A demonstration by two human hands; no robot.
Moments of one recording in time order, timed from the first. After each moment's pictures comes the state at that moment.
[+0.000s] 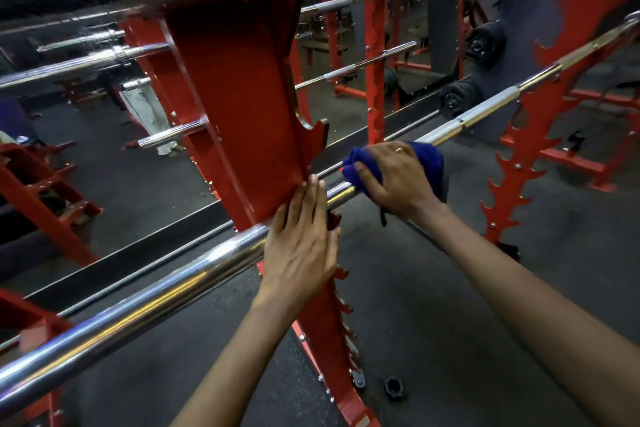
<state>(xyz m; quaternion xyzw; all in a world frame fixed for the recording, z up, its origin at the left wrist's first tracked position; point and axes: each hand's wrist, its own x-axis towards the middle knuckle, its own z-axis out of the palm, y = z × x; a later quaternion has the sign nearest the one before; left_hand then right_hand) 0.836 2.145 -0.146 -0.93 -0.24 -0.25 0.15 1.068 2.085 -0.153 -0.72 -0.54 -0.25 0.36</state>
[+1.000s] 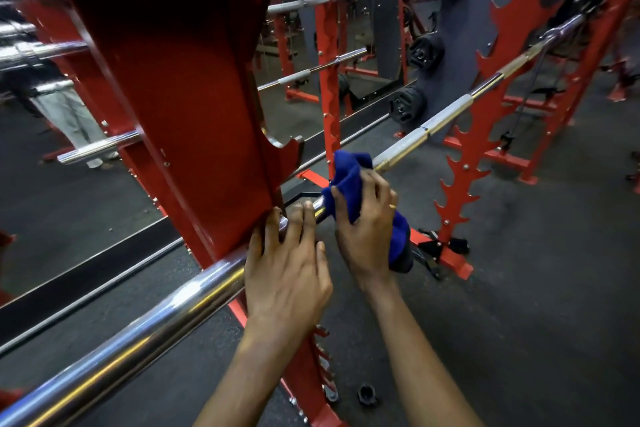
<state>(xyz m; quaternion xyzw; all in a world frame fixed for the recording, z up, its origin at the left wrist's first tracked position) 0.855 2.137 -0.140 -0.93 -0.25 -0.25 0.10 0.990 2.087 -0.179 -0.75 -0.29 -0.22 0.56</state>
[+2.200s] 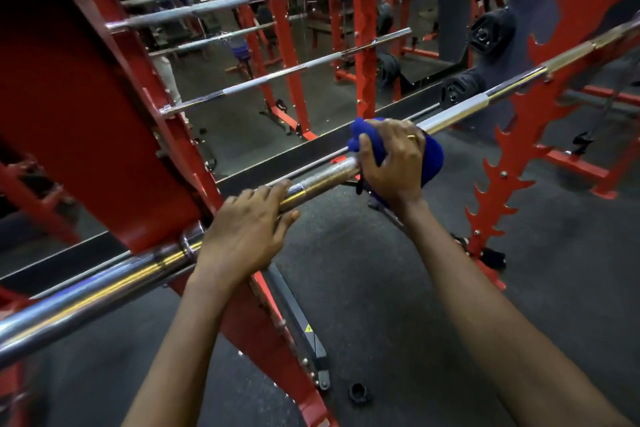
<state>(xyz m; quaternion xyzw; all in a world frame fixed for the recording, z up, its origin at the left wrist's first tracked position) 0.952 2.149 -0.127 -0.96 -0.24 -0.13 0.10 1.213 2.059 -0.163 -0.72 -0.41 -0.30 0.48</state>
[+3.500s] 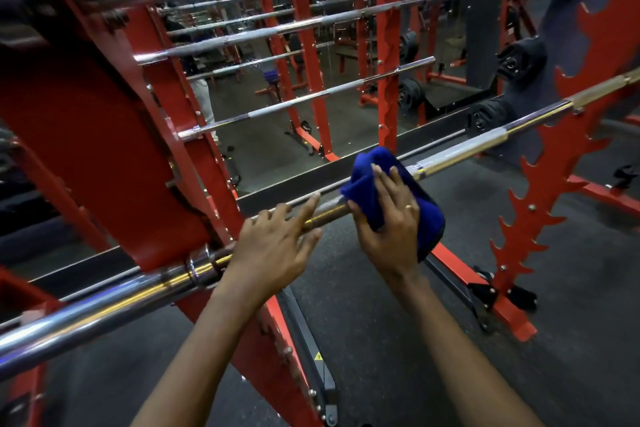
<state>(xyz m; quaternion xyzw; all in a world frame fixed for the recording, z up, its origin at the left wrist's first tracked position) 0.977 2.132 -0.120 -0.95 -0.29 -0.13 0.08 1.169 2.048 -0.201 -0.68 -0.45 -0.18 0.55</state>
